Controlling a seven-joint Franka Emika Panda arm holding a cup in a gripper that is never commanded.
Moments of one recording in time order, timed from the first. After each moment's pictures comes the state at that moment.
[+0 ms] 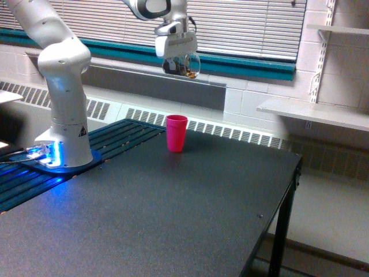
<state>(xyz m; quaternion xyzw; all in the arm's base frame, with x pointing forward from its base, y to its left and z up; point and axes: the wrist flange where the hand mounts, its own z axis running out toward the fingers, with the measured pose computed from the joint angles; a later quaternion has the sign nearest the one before) 0.211 0.322 0.423 -0.88 0.47 -0.04 0.07</state>
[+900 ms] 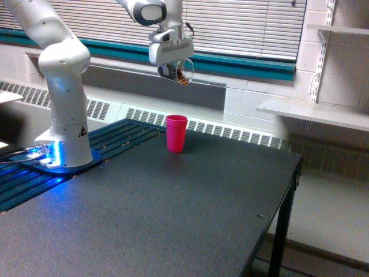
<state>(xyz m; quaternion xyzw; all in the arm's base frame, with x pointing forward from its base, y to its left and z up) 0.191 0.330 0.401 -0.85 0.52 0.01 0.08</state>
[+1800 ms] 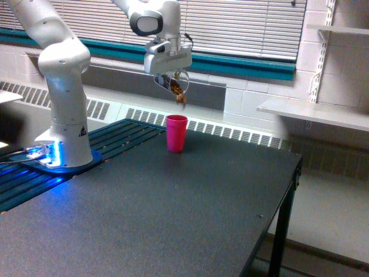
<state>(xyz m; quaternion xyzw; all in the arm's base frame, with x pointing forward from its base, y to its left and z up) 0.187 0.318 0.366 -0.82 0.56 0.05 0.07</state>
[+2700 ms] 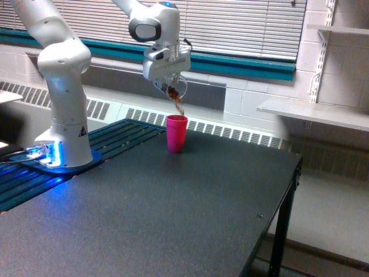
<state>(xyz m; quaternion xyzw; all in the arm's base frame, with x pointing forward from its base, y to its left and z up) 0.179 0.324 0.344 -0.81 0.57 0.09 0.08</state>
